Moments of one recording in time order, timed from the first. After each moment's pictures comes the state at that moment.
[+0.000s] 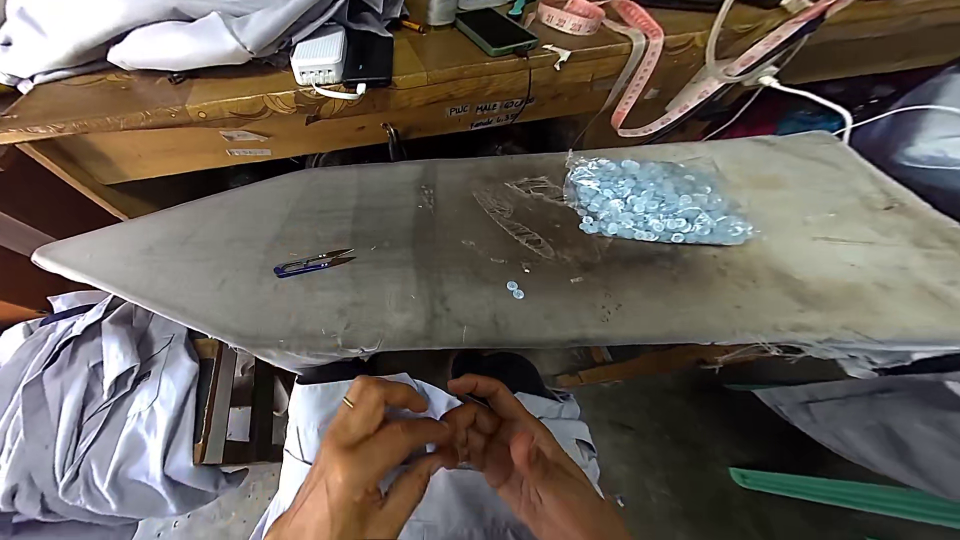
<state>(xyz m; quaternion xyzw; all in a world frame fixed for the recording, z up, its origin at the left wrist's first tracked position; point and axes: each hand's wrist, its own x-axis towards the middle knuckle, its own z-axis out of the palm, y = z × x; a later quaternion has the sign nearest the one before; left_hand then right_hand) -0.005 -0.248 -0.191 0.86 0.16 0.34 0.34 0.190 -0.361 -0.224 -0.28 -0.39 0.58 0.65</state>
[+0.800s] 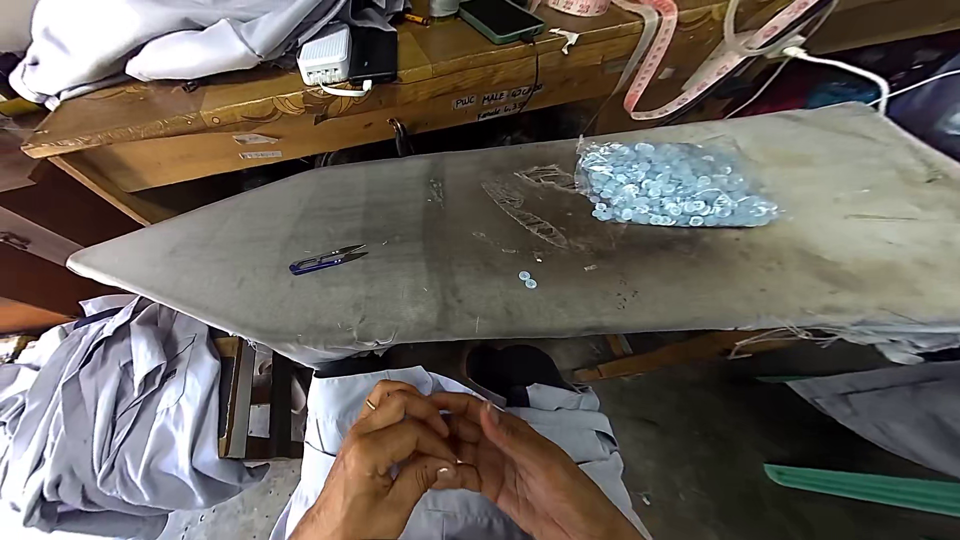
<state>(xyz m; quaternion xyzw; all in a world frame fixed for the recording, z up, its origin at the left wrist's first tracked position) -0.013 -0.251 -0.208 0.81 0.12 0.33 0.46 0.174 -0.359 -0.221 -0.23 -0.24 0.73 0.60</state>
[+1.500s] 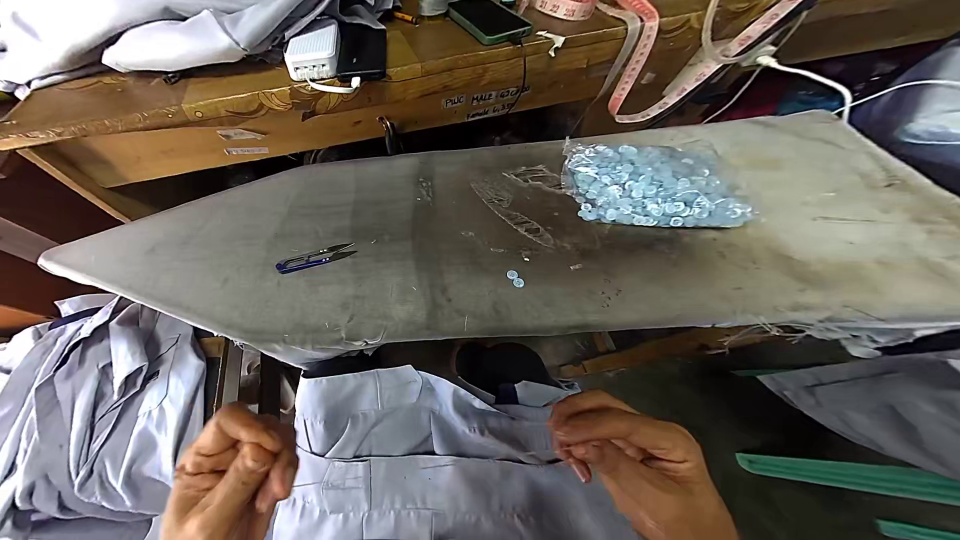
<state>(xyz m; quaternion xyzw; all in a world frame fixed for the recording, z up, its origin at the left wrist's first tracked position) -0.084 -0.237 -0.174 0.54 0.16 0.46 0.69 0.245 -0.404 -0.224 -0.43 -0.50 0.33 0.68</state>
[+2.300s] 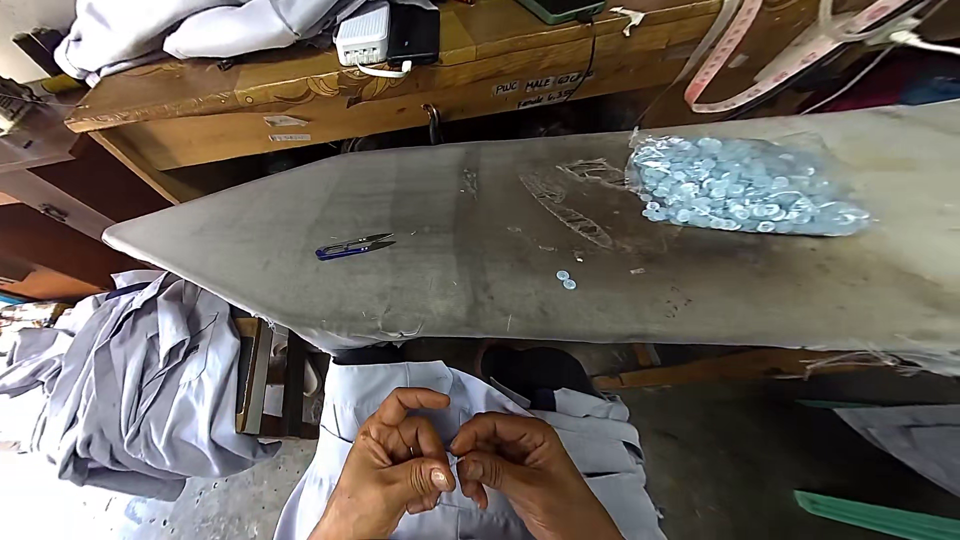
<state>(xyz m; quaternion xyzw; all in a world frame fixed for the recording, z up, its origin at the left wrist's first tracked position) -0.025 -0.273 -0.226 0.41 0.11 0.31 0.85 0.157 -0.360 -0.237 -0.34 -0.38 0.57 0.64</state>
